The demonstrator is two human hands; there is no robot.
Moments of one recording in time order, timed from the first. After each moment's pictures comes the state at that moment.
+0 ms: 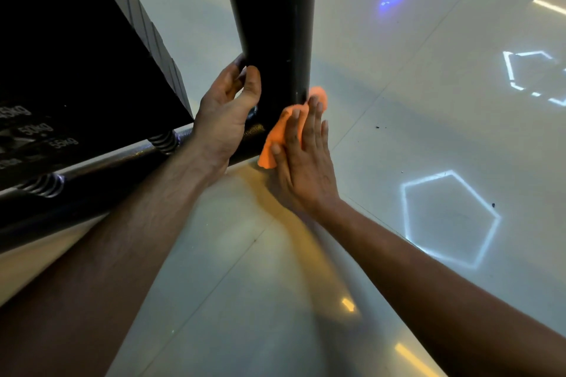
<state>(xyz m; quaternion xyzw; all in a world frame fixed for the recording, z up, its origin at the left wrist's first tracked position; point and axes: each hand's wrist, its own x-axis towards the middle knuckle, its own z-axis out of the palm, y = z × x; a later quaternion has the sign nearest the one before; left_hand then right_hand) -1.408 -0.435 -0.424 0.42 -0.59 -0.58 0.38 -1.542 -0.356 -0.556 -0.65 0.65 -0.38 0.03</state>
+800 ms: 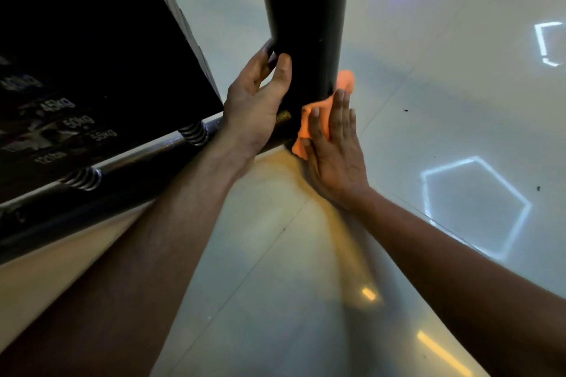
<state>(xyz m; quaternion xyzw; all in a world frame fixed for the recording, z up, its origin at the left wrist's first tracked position) -1.403 -0.436 -0.429 0.42 -0.59 -0.57 0.38 -1.551 -0.358 -0.586 -0.69 0.64 -0.35 -0.04</state>
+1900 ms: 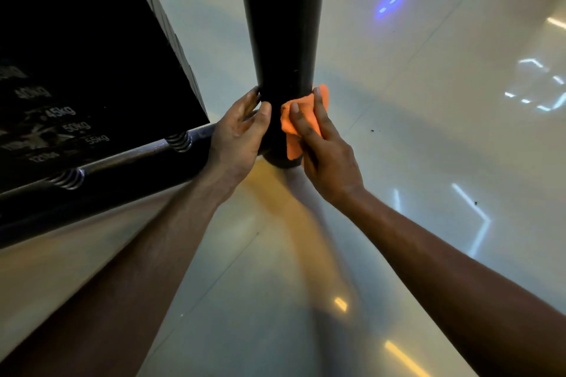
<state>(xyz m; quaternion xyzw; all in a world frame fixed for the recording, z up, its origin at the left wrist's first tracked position) -1.402 -0.396 -0.423 0.49 -0.58 -0.54 0.35 -1.574 -0.331 -0.503 -0.70 0.63 -0.34 0.06</state>
